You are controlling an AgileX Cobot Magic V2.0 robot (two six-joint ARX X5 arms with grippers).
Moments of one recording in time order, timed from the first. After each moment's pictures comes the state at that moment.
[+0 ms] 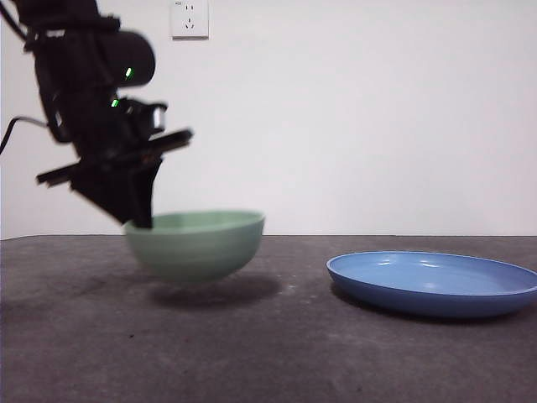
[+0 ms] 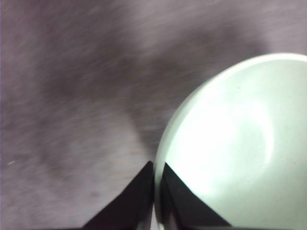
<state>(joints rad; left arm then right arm) -0.38 1.75 1.31 -0.72 0.18 -0.12 0.09 0.77 0.99 -1.08 -0.57 -0.09</state>
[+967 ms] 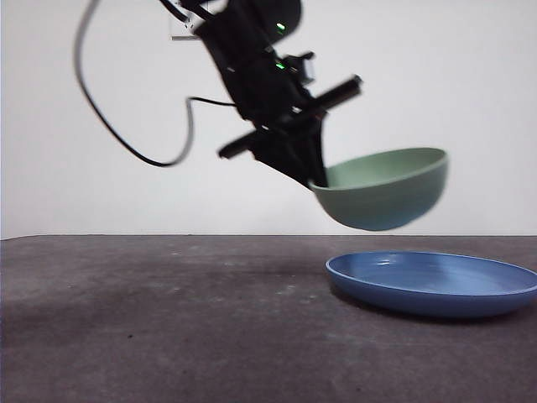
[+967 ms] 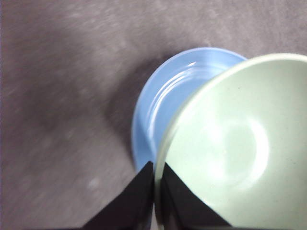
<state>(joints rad) -0.70 2.02 1.73 -0.61 0.19 -0.23 0.09 0.77 0.99 -1.08 -0.57 -0.06</state>
